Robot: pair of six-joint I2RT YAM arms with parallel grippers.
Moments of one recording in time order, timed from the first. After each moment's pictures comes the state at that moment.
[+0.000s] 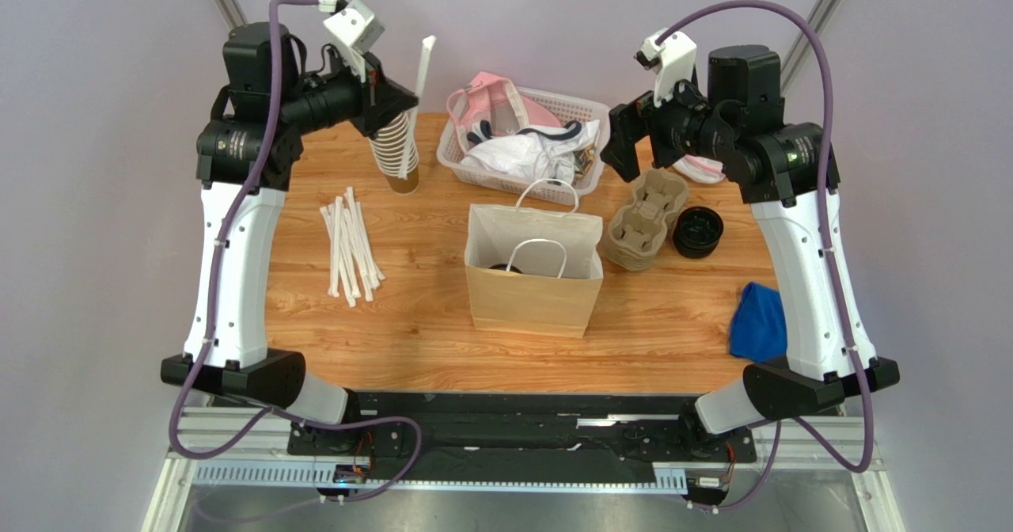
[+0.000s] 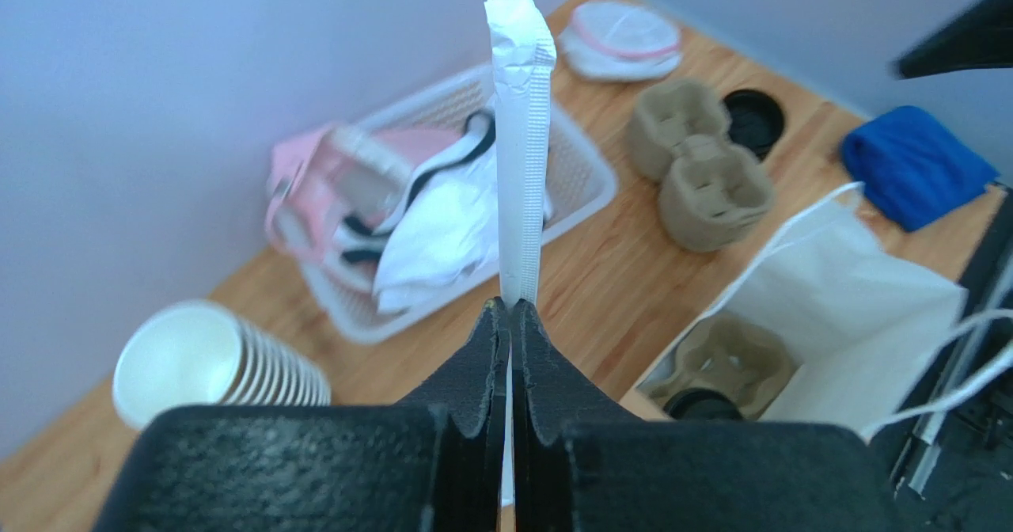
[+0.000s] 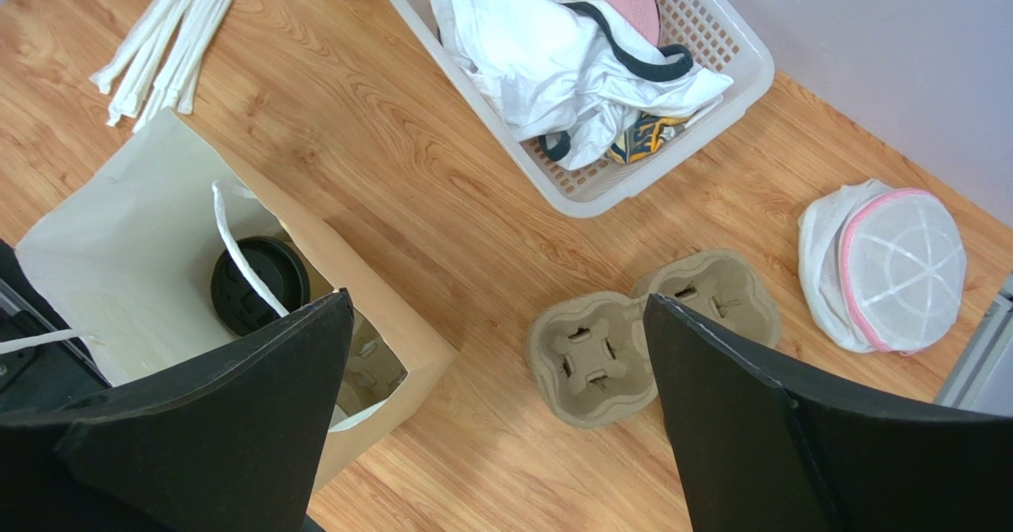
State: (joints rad) left arm -0.14 1.48 2.06 -0.85 0.67 0.19; right arm 0.32 1.47 2.08 -1.10 -0.28 -0.19
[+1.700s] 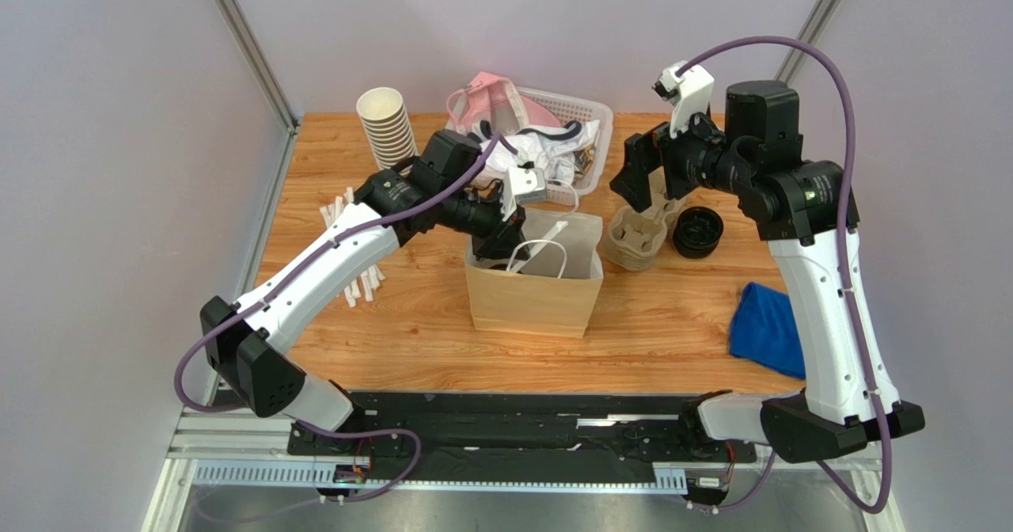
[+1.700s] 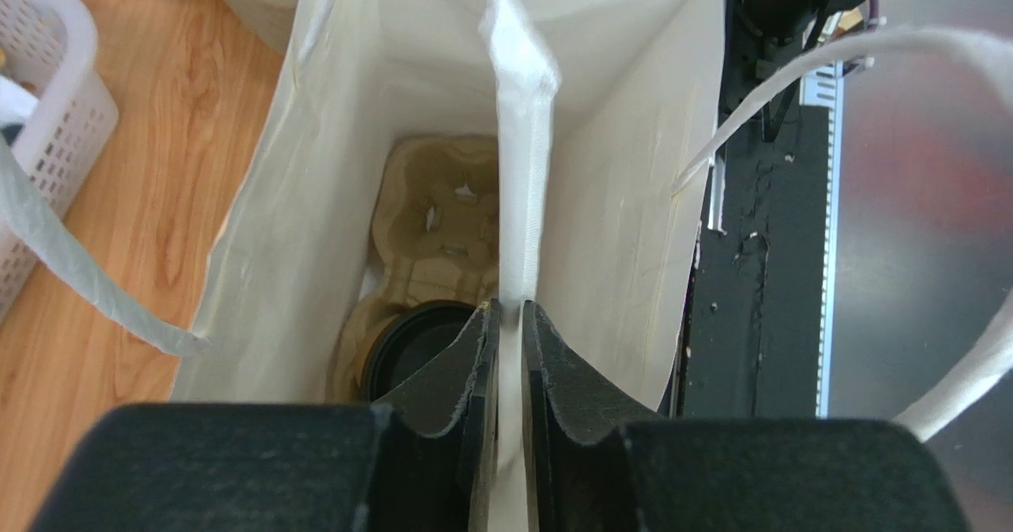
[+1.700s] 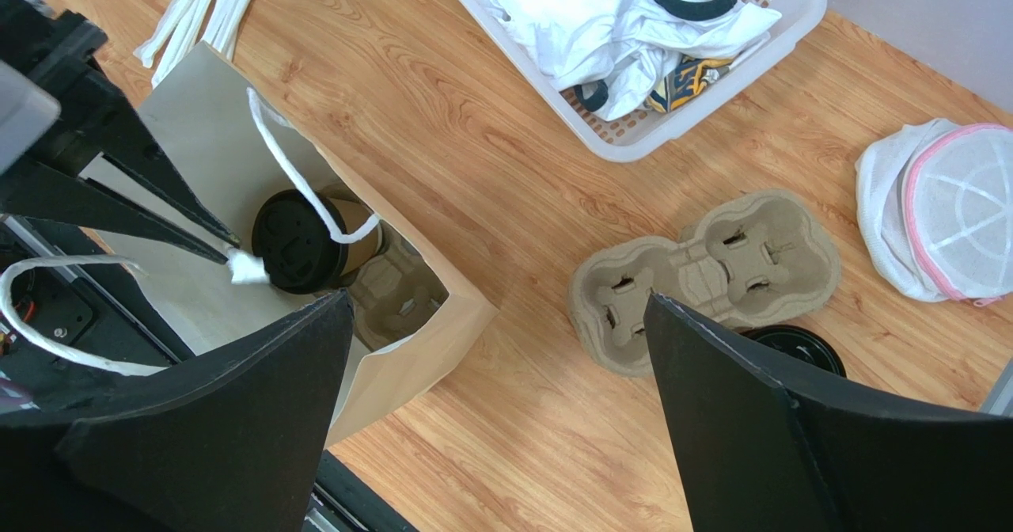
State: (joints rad) left arm -0.69 1.48 1.53 -0.78 0.71 0.39; right arm 0.29 1.30 1.86 -1.07 -0.33 -0.14
